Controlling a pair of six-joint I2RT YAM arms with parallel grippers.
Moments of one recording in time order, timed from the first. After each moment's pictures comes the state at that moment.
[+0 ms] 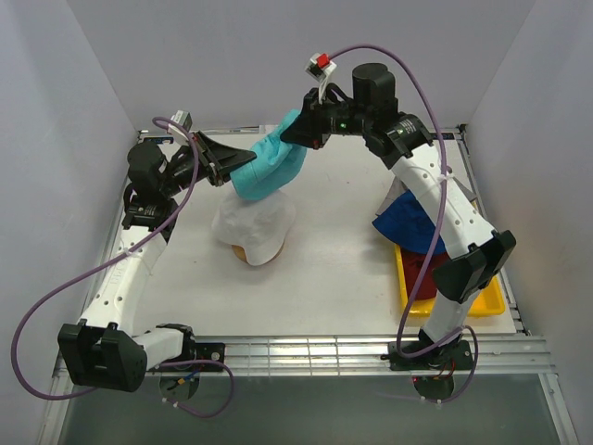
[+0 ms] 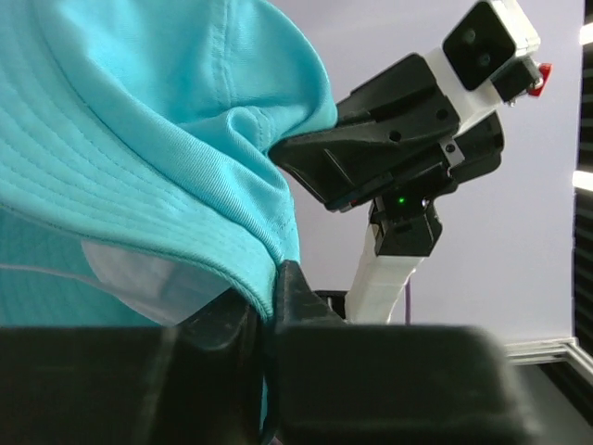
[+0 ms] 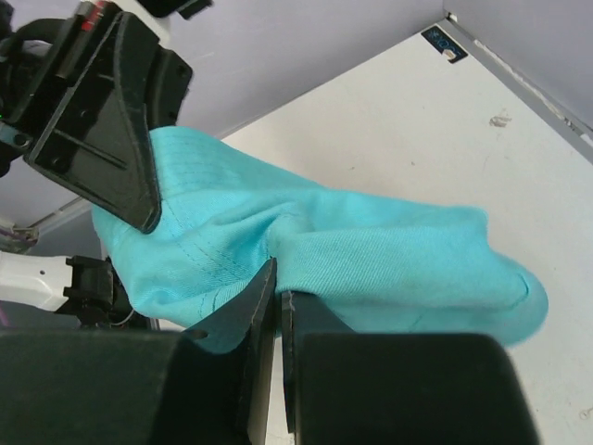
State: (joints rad) left arm -0.13 1.16 1.09 0.19 0.84 -1.41; right arm 0.59 1.76 2.07 -0.53 -0.70 0.13
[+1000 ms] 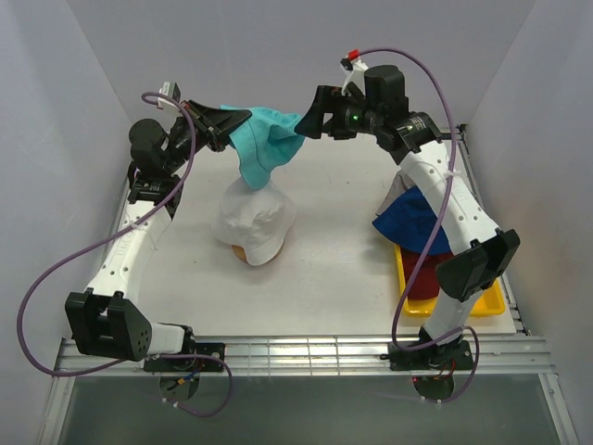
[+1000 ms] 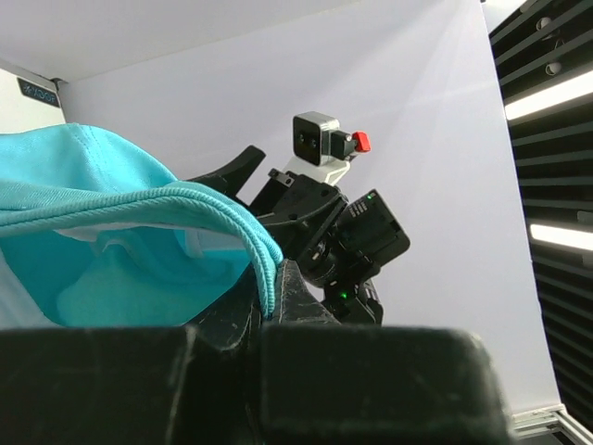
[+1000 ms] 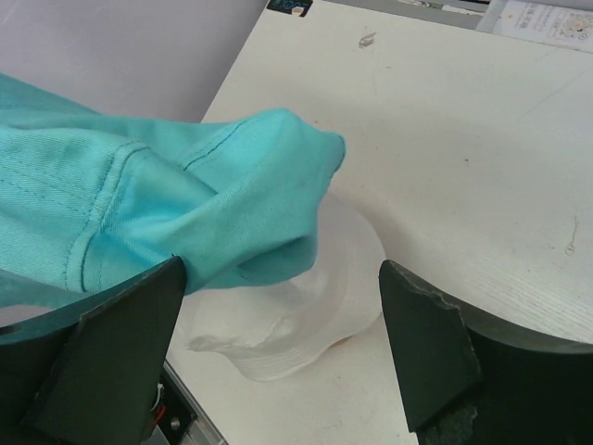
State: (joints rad) left arm -0.13 1.32 1.26 0.32 0.64 -1.49; right arm 0.51 1.77 2.05 -0.63 -0.39 0.41
